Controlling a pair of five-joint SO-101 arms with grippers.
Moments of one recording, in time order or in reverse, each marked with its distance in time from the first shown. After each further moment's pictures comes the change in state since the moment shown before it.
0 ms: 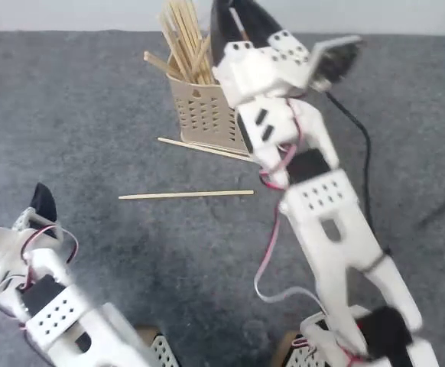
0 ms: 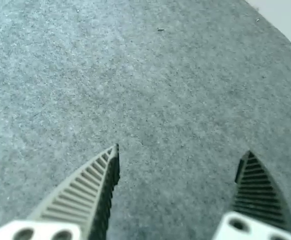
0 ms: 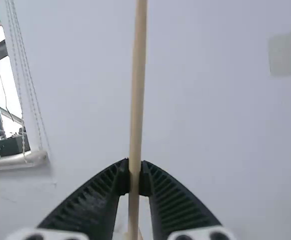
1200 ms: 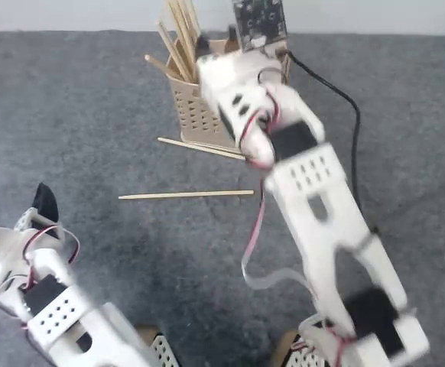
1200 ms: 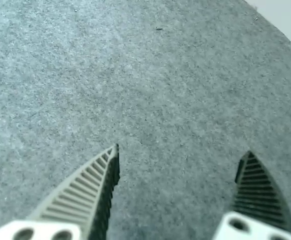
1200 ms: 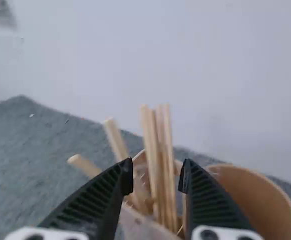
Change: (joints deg) left arm 0.4 0.0 0.9 -1.1 -0.1; right arm -5.4 1.0 -18.5 50.9 13.0
